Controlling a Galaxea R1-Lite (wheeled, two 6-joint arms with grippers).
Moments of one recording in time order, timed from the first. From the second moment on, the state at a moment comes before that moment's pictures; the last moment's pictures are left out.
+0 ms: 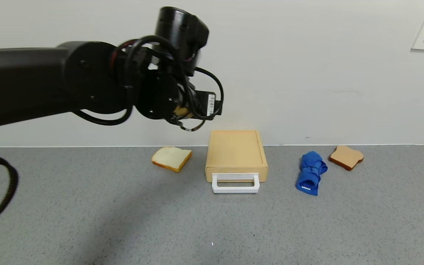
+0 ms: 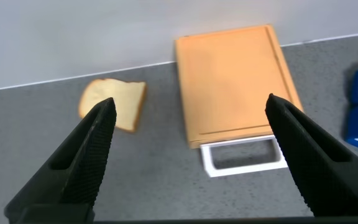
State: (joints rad) left arm -0.64 1.97 -1.88 0.38 0.53 -0.19; right arm 0.00 0.00 0.00 0.00 -0.02 0.02
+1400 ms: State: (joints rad) left arm -0.30 0.90 -0.83 0.15 0.11 0.07; right arm 0.00 0.00 0.00 0.00 -0.02 0.02
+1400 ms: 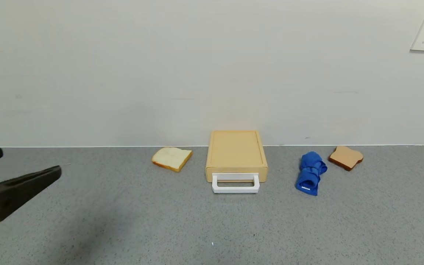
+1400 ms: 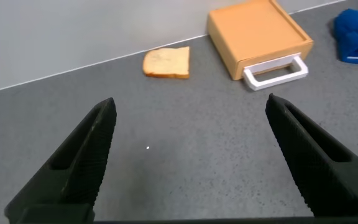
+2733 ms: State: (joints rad) left arm 0.01 0.18 -0.49 0.21 0.04 0.08; right arm 0.00 0.00 0.00 0.00 -0.02 0.02
